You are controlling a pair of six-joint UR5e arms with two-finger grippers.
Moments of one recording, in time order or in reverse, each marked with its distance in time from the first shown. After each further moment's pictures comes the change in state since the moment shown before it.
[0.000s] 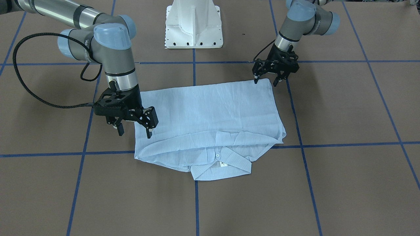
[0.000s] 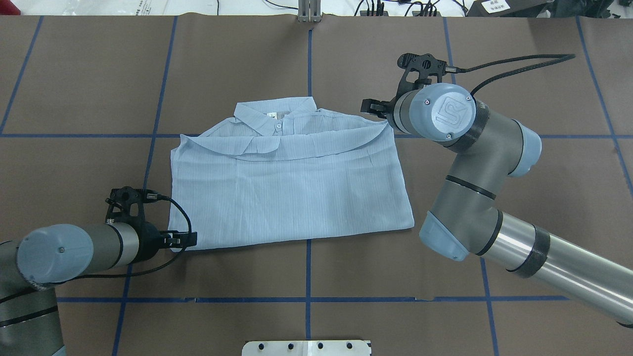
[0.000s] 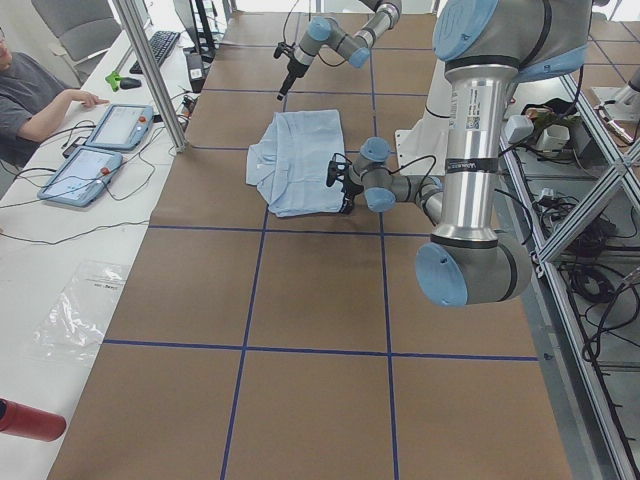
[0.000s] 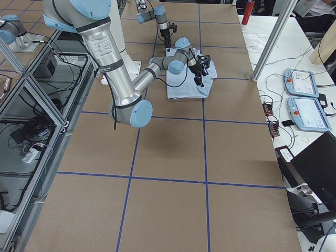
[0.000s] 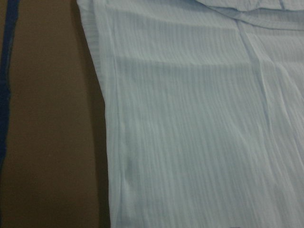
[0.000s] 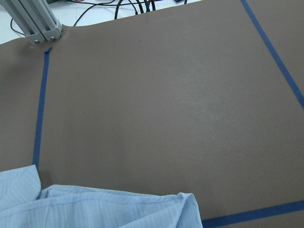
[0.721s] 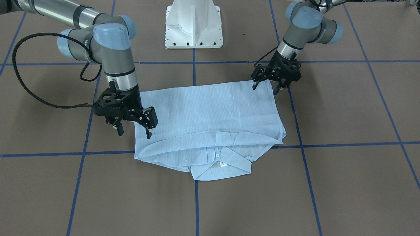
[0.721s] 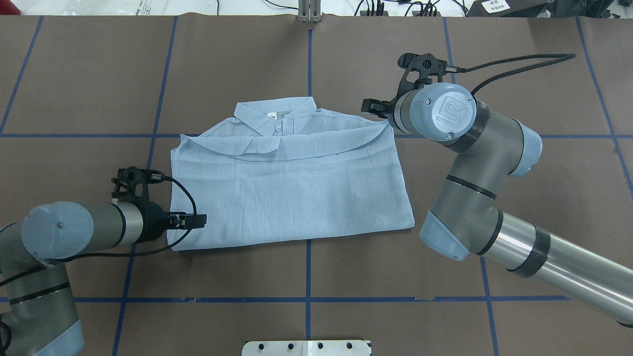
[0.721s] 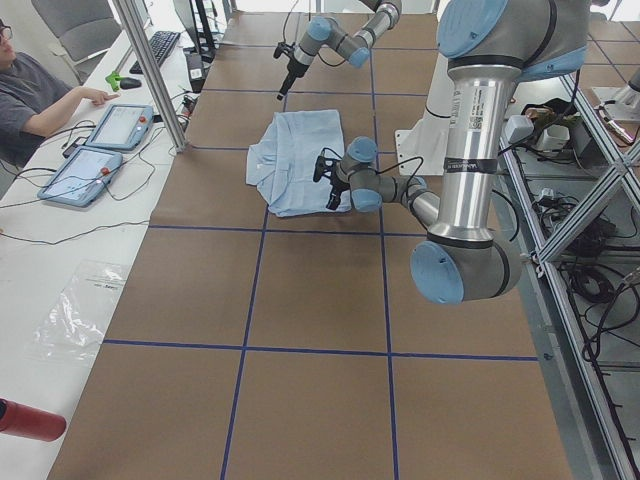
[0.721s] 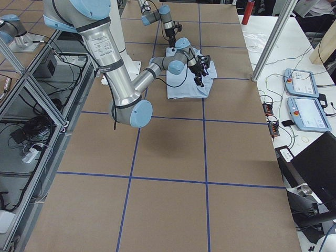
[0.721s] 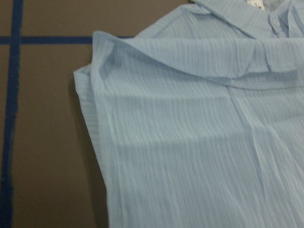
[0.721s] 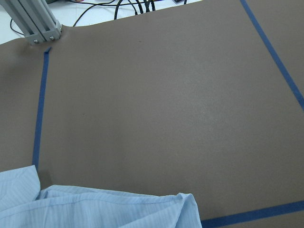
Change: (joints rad) left arm -0.047 -0.055 0.075 -0.116 -0.033 0.037; right arm 0.002 -0.001 0.001 0.000 0.001 -0.001
